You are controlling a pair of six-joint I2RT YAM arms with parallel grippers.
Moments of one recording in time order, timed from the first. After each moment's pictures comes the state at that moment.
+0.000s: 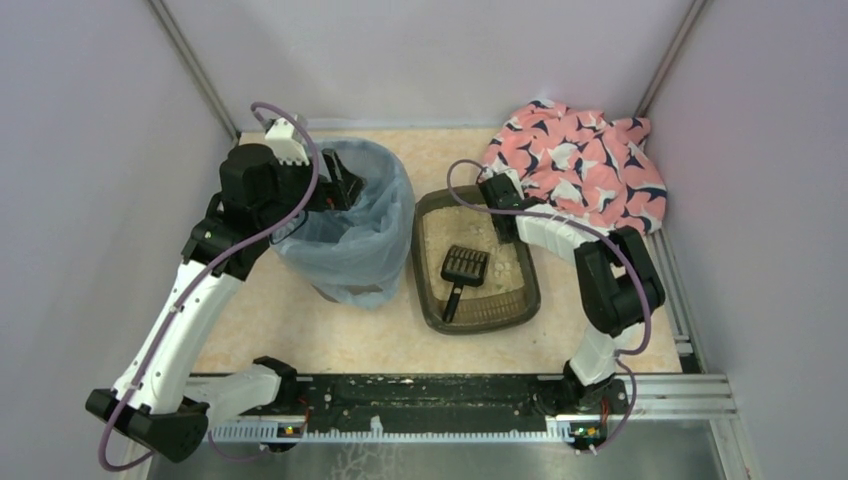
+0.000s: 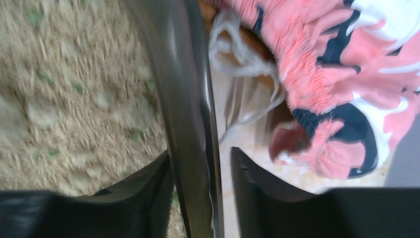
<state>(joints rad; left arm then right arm) -0.42 1.07 1.31 -0.52 0.08 -0.33 0.45 1.71 1.10 -0.47 0.52 0.12</state>
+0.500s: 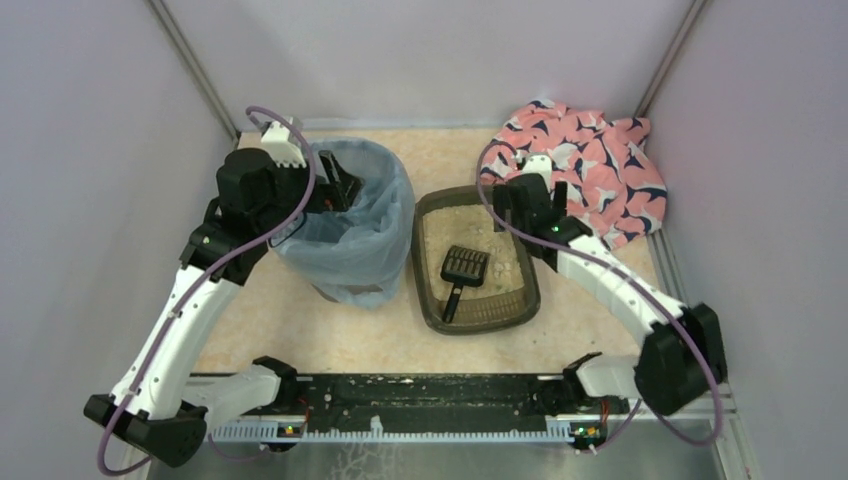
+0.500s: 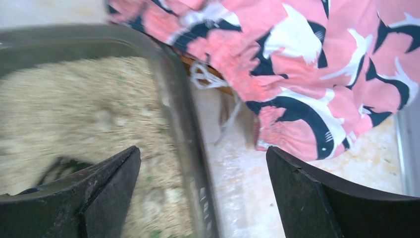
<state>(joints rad) -0.42 1.05 1.30 -0.51 0.06 -0.33 0.46 1.35 0.97 -0.35 0.50 0.20</state>
